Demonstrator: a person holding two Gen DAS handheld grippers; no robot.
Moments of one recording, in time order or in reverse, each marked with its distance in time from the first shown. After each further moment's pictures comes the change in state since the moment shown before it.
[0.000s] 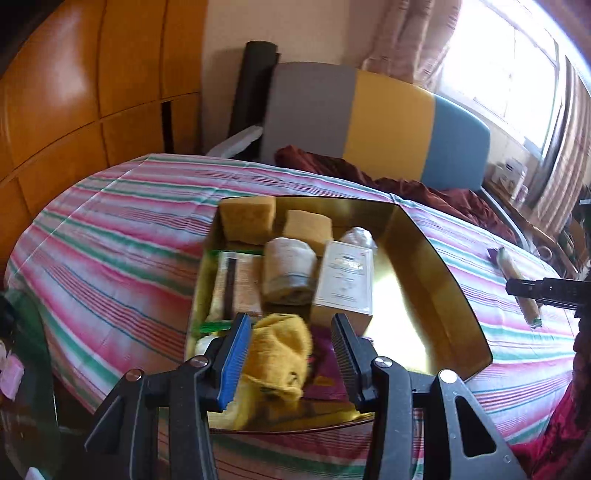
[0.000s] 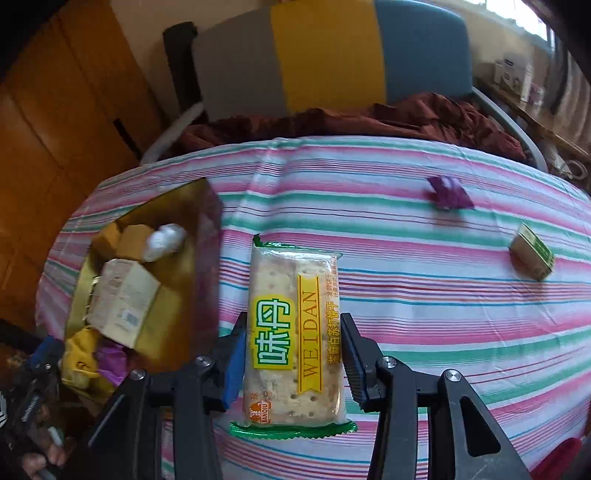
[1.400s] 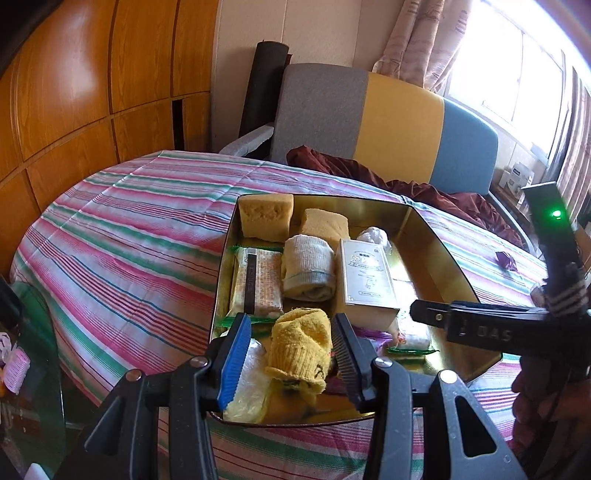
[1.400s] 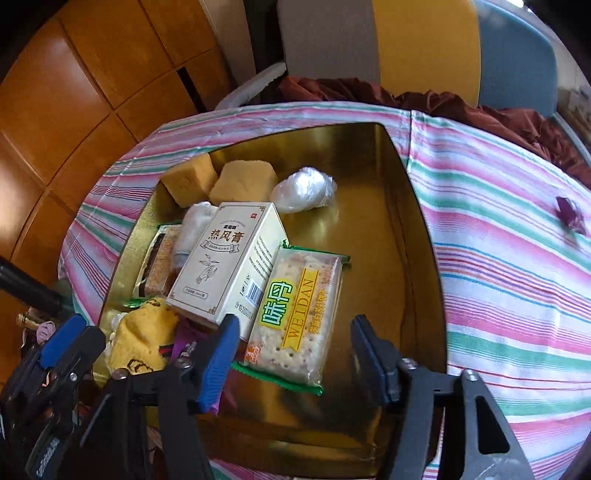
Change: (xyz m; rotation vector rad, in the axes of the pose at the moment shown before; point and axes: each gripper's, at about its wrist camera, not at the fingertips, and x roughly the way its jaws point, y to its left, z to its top) left arm -0.004 0.010 -0.006 -0.011 -0.007 0.027; right arm 0.063 0.128 -0.020 -0.138 0.074 0.110
